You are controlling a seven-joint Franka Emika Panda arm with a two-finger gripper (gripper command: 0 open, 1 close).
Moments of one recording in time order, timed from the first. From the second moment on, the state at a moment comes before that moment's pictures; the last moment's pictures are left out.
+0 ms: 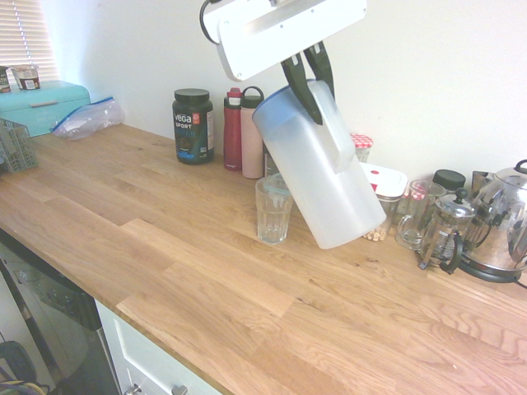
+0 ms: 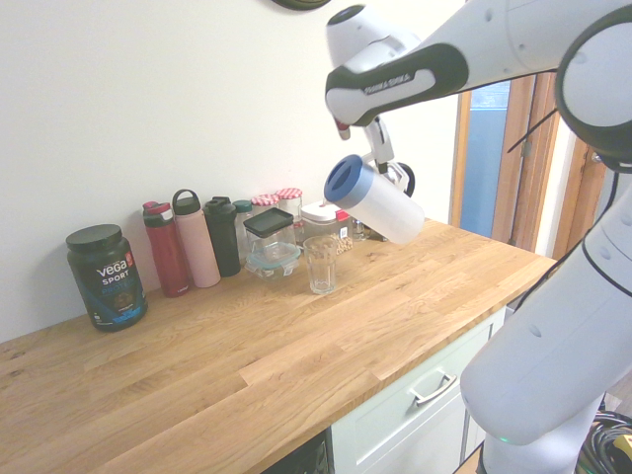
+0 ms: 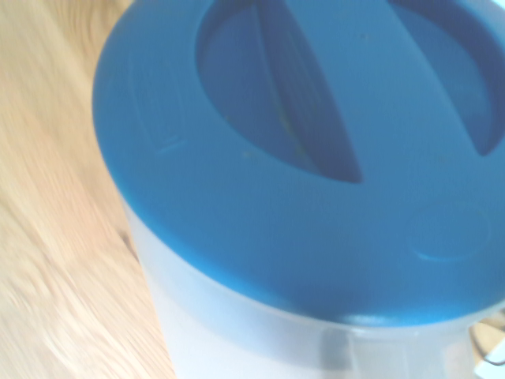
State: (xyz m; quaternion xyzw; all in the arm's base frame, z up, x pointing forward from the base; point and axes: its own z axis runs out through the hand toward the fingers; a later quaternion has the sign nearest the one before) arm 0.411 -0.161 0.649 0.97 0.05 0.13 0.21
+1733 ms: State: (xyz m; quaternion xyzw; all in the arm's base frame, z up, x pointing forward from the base) arm 0.248 0.057 0.584 0.87 -0.33 0.36 -0.01
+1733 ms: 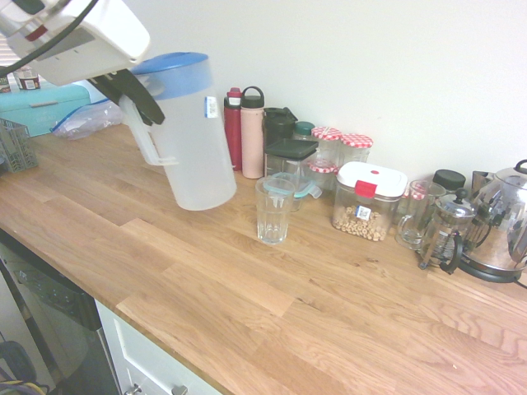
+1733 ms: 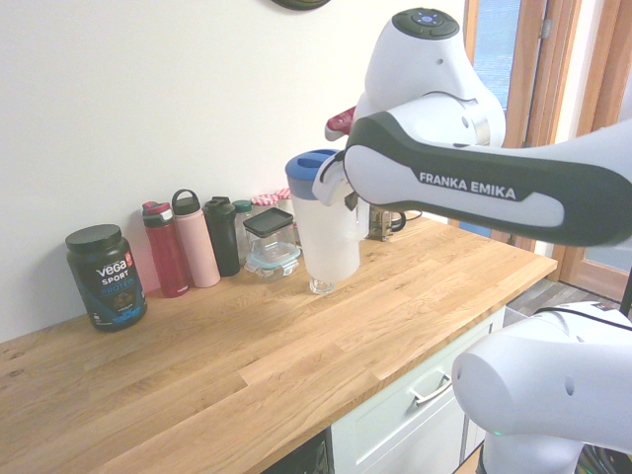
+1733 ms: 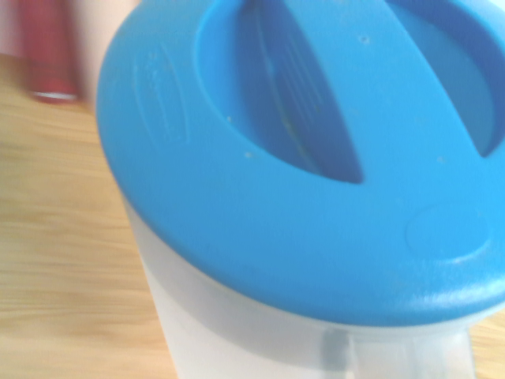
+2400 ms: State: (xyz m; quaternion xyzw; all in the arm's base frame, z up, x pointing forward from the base) arm 0.370 0.163 0.559 0.91 -0.29 0.29 -0.06
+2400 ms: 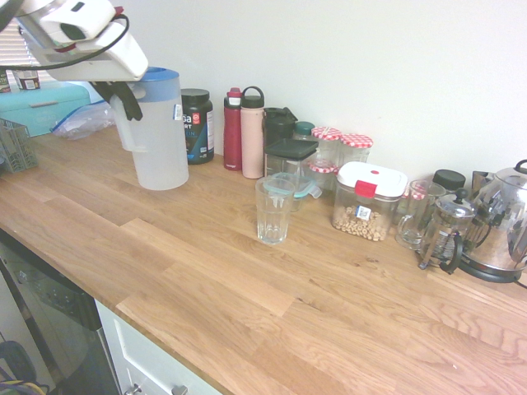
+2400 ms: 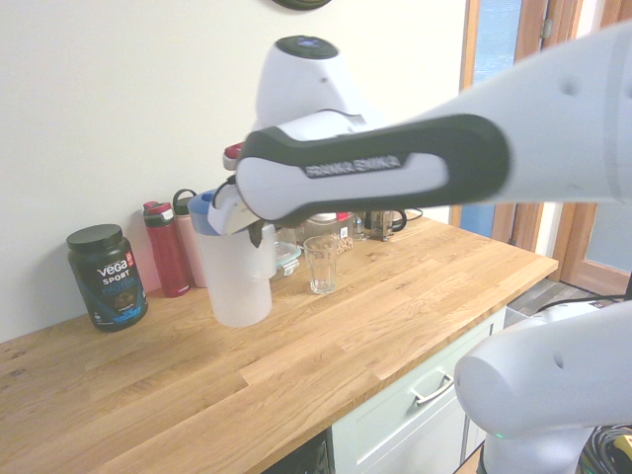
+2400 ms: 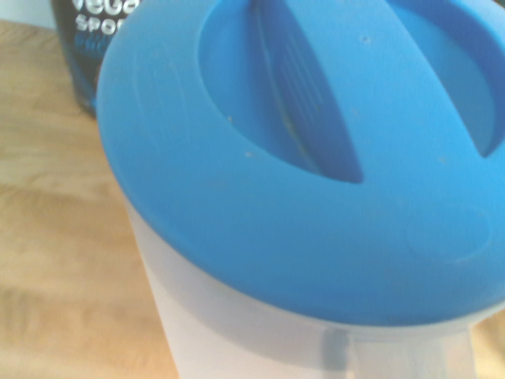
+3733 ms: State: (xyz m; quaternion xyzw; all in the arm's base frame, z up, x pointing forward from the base) arm 0.396 0.202 0.478 0.92 -0.28 0.25 -0.06
